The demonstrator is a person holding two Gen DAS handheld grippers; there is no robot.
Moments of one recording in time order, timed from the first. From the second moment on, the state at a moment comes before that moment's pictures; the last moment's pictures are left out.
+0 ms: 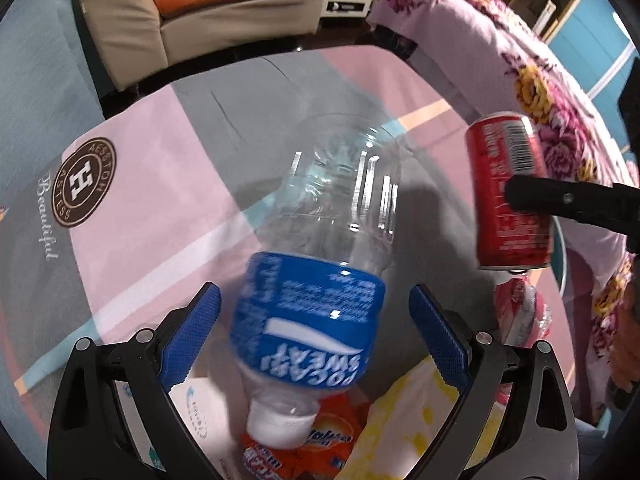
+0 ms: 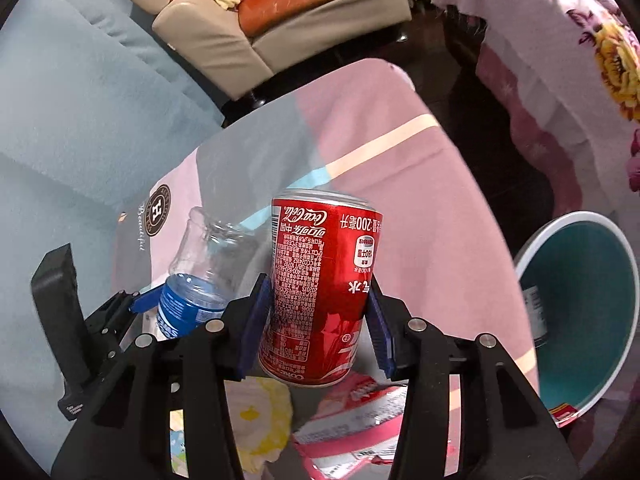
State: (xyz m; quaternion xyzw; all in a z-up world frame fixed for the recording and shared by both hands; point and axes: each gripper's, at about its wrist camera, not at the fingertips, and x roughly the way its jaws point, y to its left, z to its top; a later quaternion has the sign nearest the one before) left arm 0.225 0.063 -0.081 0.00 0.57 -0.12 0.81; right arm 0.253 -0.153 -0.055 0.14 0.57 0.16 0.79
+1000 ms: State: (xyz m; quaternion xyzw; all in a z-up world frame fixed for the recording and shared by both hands) left arm 0.180 -0.021 0.029 0.01 0.47 -0.13 0.87; right arm 0.180 -0.273 -0.010 0.18 0.50 0.12 0.84
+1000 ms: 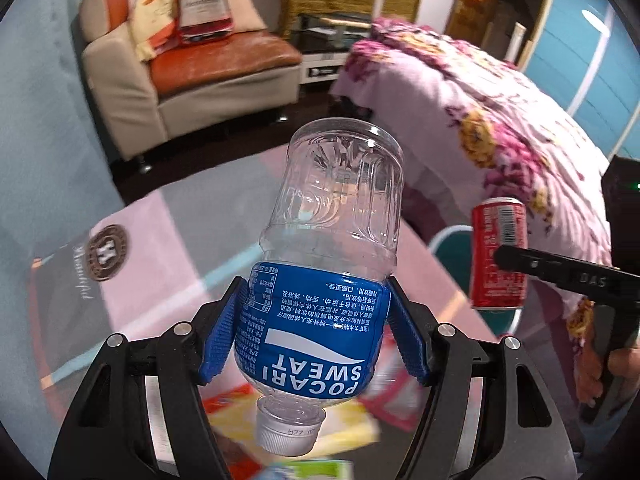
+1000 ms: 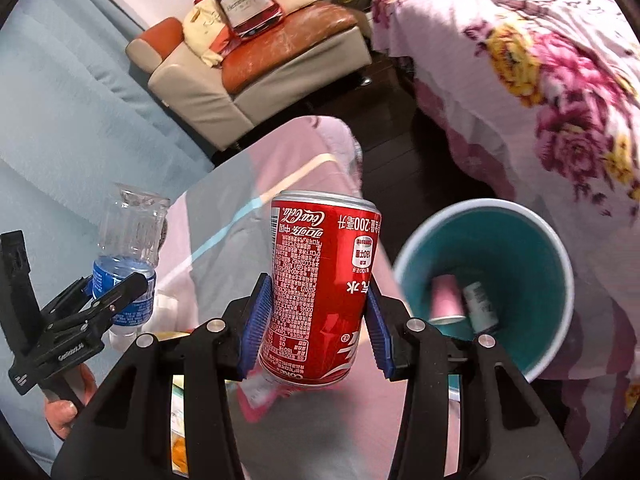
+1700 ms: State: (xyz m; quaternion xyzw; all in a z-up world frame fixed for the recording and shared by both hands) left arm 0.168 -0.214 -0.031 0.06 0.54 -0.24 0.81; right arm 0.115 -0.420 -0.034 0.20 0.48 0.02 0.85
